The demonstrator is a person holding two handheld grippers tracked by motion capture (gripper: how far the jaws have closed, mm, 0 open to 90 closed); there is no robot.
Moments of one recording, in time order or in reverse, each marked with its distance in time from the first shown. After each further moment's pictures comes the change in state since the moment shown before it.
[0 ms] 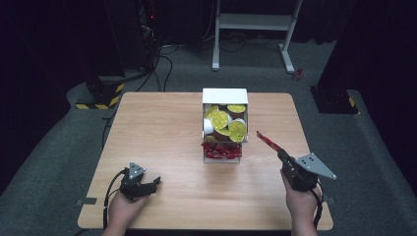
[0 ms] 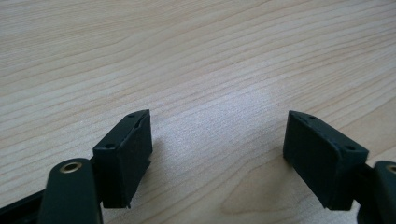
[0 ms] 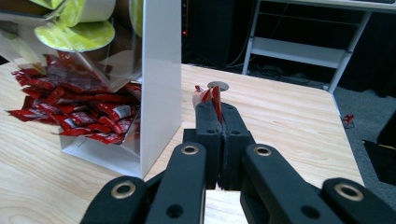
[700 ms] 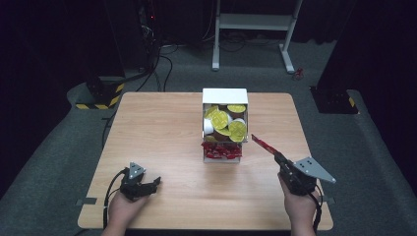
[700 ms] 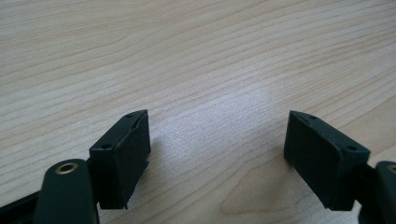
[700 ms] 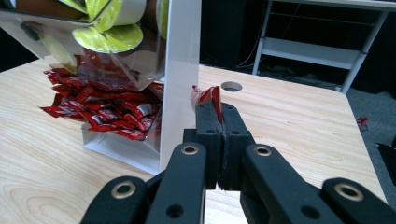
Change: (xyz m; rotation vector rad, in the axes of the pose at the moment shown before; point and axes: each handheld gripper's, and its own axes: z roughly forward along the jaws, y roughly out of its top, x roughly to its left) left arm 0.000 0.000 0.001 -0.001 -0.006 0.000; right arm 0.011 0.001 -0.009 -0.002 0.041 0.000
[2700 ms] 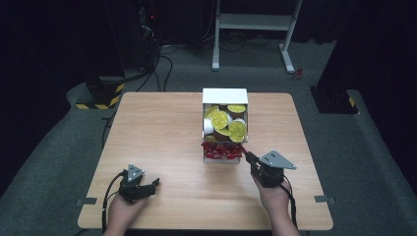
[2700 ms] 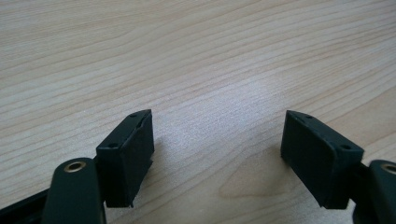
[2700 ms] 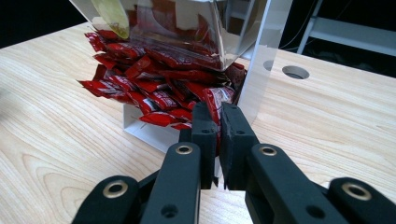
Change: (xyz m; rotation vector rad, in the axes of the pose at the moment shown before) left arm -0.001 -0.005 -0.006 -0.004 0.008 -0.005; right arm 0.045 -0.009 0.060 0.098 0.147 -0.064
